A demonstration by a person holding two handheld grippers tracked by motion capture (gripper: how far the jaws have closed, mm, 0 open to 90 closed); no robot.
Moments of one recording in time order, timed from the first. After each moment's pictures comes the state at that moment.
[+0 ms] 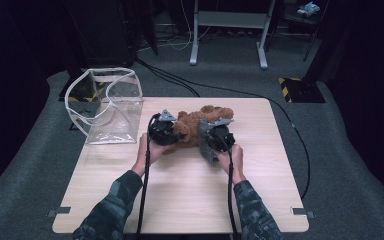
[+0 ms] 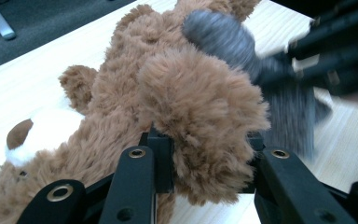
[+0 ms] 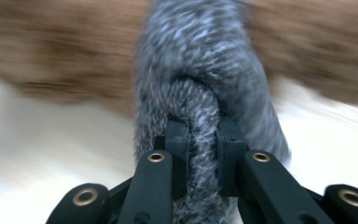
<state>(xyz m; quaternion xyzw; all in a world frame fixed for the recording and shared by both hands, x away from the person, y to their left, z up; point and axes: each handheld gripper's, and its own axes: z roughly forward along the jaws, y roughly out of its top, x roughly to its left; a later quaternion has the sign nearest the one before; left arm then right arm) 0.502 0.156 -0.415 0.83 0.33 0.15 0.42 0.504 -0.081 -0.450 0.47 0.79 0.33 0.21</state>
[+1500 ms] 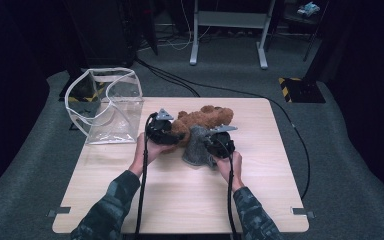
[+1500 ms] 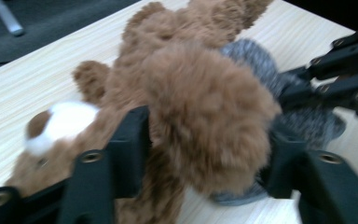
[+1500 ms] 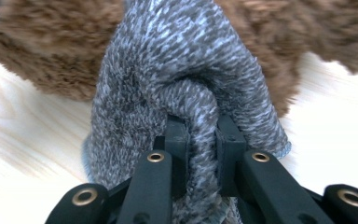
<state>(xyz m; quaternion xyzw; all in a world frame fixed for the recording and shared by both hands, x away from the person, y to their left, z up) 0.498 0.167 -0.414 0.82 0.35 0.18 0.41 0.486 -0.080 -0.464 0.46 0.78 0.38 0.18</state>
